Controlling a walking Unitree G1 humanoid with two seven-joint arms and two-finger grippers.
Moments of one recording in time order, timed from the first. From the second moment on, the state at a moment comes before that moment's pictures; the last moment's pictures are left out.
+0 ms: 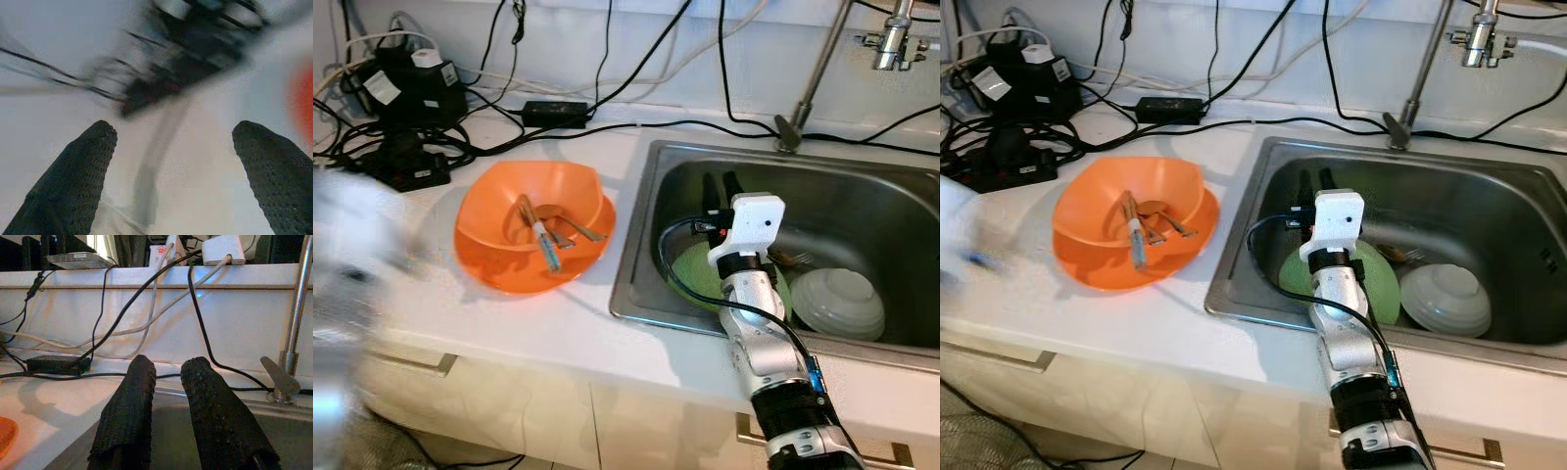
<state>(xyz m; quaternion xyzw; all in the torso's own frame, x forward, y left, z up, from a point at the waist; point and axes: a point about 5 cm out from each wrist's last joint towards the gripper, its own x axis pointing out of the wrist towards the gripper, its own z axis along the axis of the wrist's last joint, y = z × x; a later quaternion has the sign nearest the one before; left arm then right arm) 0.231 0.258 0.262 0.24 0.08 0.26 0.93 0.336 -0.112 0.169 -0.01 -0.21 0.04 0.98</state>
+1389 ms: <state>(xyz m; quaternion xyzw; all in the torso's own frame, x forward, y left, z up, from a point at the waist) 0.300 0.157 0.230 0.18 -0.17 -0.12 0.96 0.280 -0.202 0.159 -0.08 -0.18 0.01 0.98</state>
